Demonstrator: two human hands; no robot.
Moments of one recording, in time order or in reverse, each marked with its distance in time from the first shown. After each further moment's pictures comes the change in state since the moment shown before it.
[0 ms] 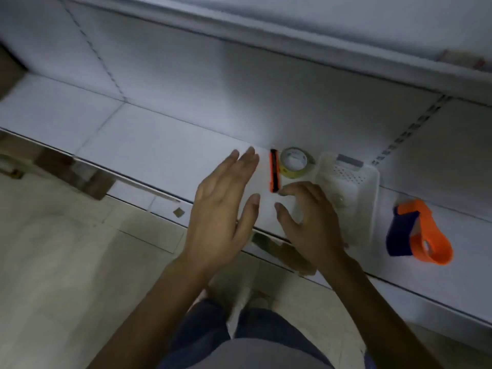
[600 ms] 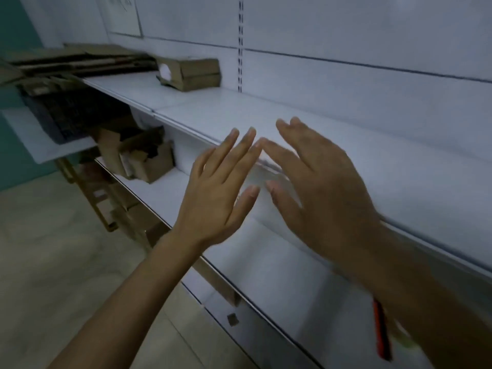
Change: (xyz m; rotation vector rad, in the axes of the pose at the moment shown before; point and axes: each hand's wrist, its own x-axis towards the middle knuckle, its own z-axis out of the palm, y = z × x) left_hand 0.091 -0.154 -0.281 0.473 0.360 0.172; right_hand 0.199 -0.326 0.024 -0.224 0.162 -0.839
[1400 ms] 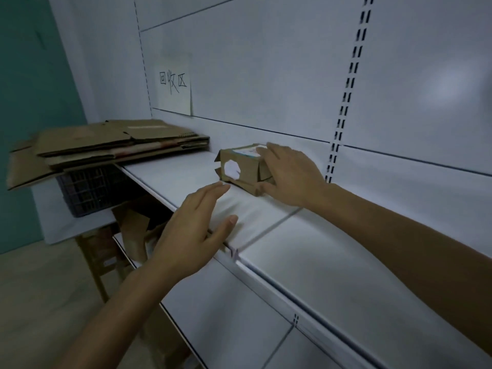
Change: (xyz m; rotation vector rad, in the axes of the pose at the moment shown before) left_hand 0.100 -0.348 -0.021 -0.086 -0.058 -0.287; right_hand 0.375 0.065 0.277 -0.206 -0.344 -0.028
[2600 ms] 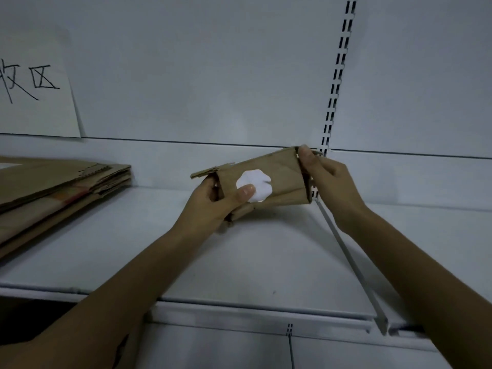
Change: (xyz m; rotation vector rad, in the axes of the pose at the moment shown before) left_hand 0.179 -0.141 0.039 -1.230 -0.488 0.032; right_hand 0.048 -0.052 0.016 0.820 0.694 0.888
